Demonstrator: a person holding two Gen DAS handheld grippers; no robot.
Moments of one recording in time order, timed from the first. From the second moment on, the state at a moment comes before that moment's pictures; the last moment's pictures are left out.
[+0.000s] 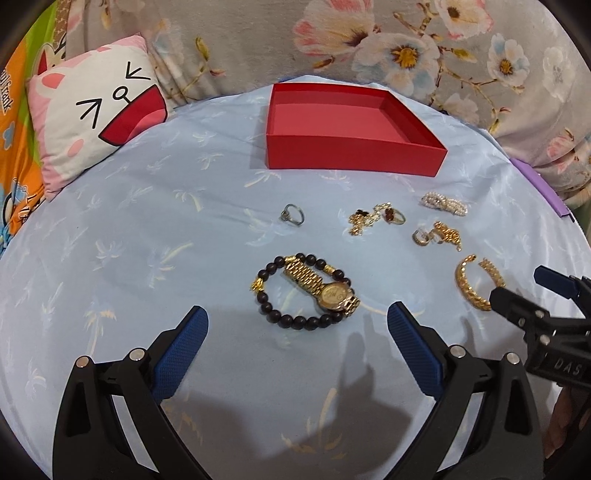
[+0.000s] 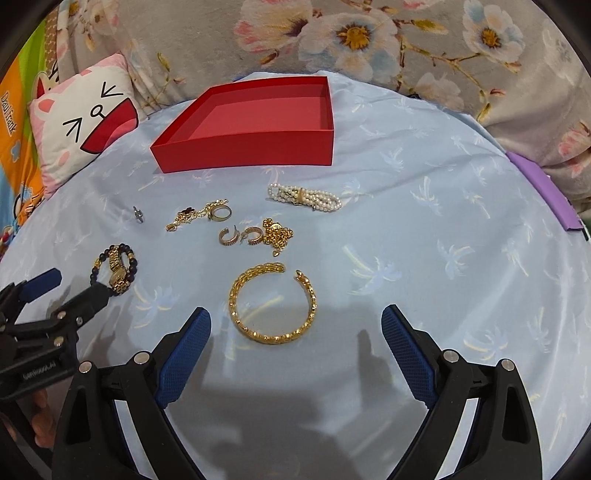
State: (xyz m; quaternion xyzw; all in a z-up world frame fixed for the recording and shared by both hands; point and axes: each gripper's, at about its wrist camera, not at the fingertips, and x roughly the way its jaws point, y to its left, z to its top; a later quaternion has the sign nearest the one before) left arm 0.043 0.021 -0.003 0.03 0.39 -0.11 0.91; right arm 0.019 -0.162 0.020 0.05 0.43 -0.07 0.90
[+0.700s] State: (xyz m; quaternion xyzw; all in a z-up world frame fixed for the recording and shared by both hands) left arm 0.054 0.031 -0.017 0.00 0.42 -0.12 0.90; right arm 0.034 -0.151 0.003 0.04 0.44 -0.06 0.90
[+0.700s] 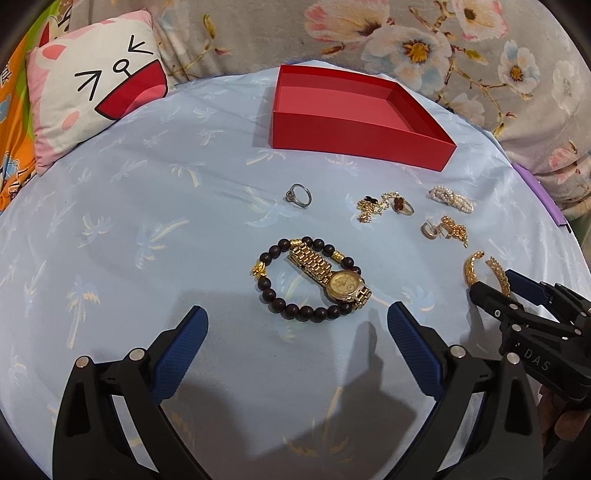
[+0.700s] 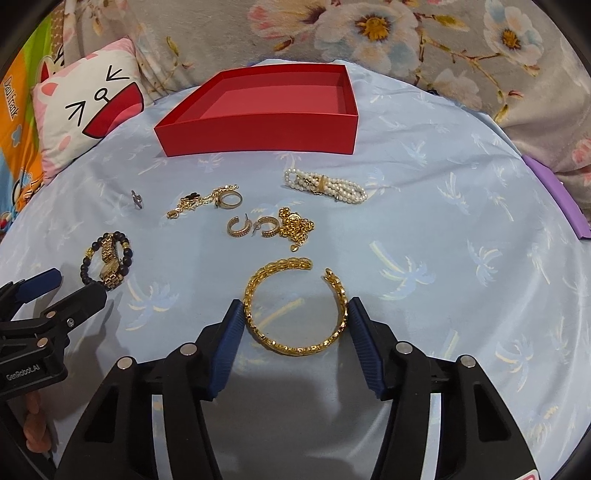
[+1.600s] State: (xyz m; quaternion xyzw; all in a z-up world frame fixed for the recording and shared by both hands) left arm 0.101 0.020 0.009 0.01 0.41 -0.13 0.90; right arm 0.019 -0.170 0.017 0.08 0.42 -0.05 0.90
